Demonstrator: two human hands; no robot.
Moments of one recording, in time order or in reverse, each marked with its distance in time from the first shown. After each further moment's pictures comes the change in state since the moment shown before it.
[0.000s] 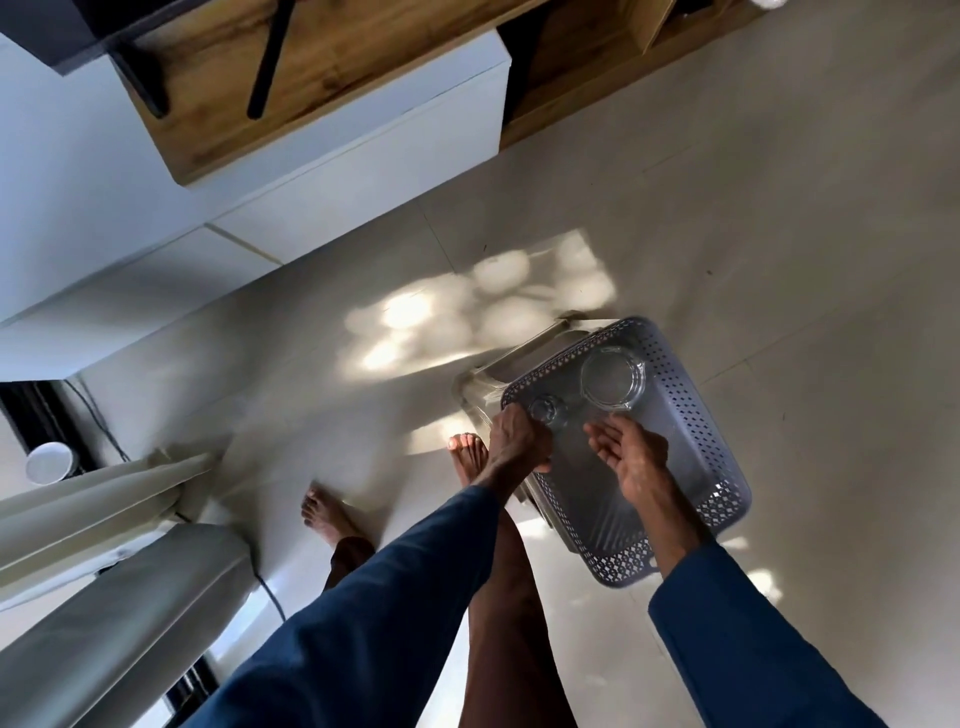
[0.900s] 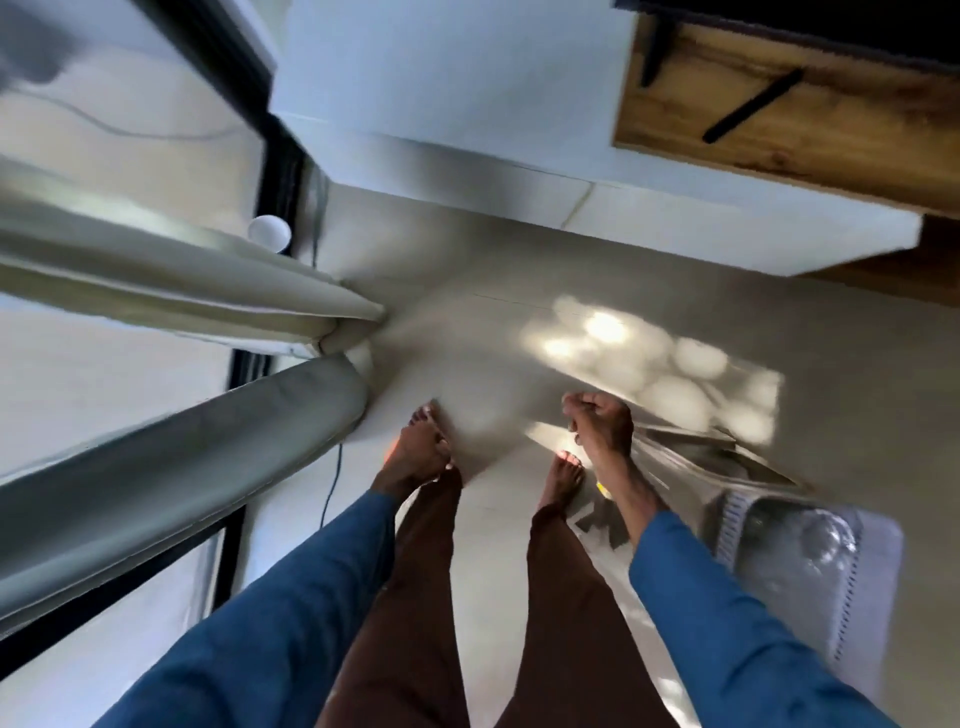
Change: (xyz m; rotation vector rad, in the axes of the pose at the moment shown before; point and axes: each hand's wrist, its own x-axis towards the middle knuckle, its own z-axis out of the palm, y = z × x) left_hand -0.120 -0.404 -0.279 -0.255 0.213 -0.291; right_hand -0.205 0.190 0.348 -1.103 -0.330 -0.596
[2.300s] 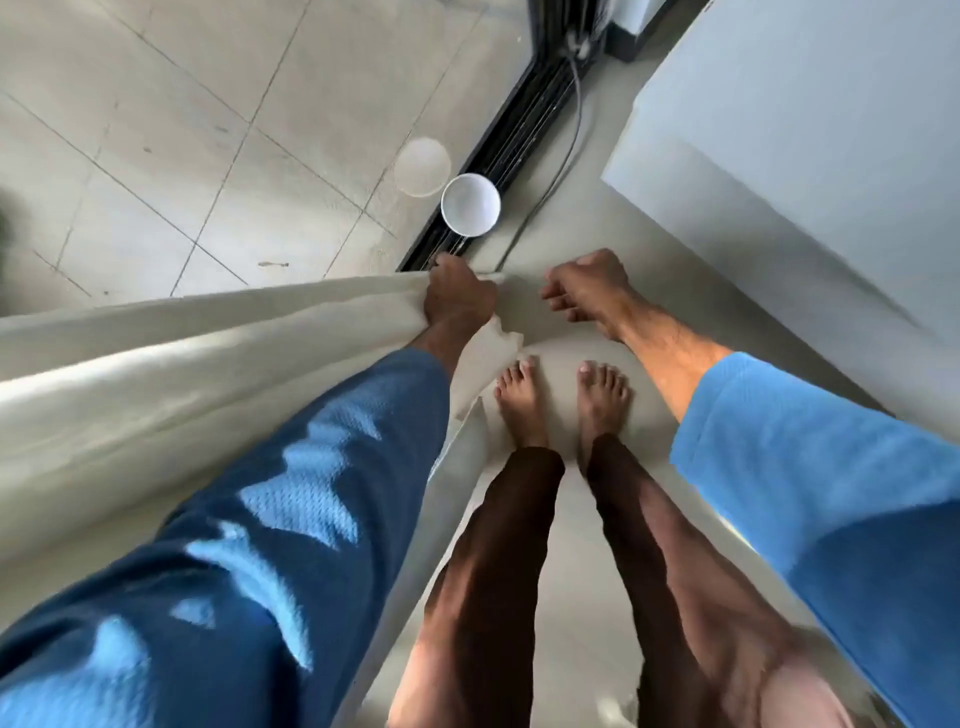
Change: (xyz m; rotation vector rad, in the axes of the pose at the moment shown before) left_hand 0.385 -0.171 -0.317 -0.454 0.503 -0.548; right_hand 0.232 -0.265 0.544 -0.485 -0.641 -0.086
